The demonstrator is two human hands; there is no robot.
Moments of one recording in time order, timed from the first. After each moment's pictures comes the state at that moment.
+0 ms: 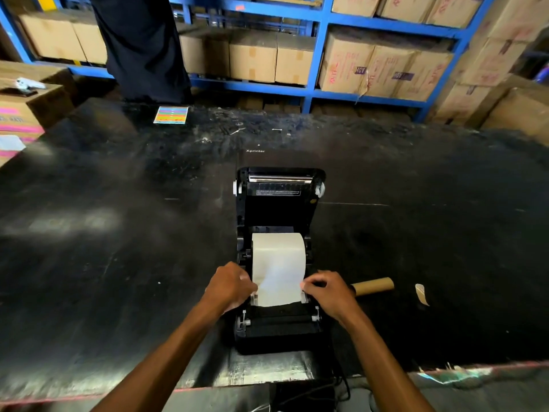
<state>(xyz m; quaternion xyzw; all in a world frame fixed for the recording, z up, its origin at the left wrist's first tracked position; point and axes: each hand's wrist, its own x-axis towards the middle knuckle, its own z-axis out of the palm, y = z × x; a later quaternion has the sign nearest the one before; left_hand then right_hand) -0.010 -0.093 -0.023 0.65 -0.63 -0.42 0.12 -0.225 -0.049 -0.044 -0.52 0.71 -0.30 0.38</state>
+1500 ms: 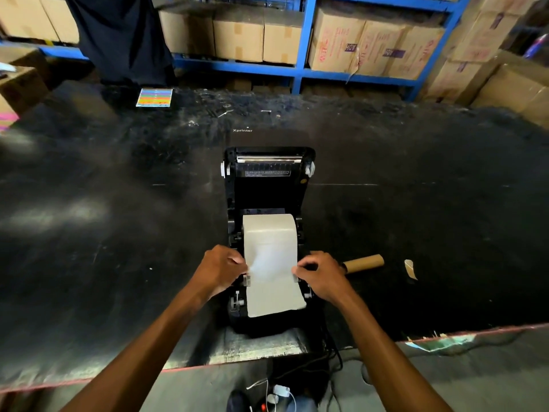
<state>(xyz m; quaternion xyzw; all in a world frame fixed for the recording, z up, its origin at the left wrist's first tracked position) -0.002 -0.089 -0.029 0.61 -0.67 -0.40 0.16 -0.221 -0.039 -0.040 -0.54 0.74 -0.23 0.33</state>
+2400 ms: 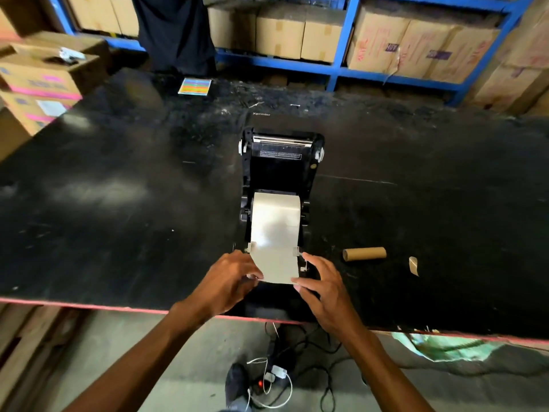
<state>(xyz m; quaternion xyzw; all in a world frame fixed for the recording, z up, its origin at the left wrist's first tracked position) 0.001 0.011 -0.036 0.45 -0.86 -0.19 0.18 -0.231 0.051 -0.050 -0.74 0.58 -0.28 0.20</state>
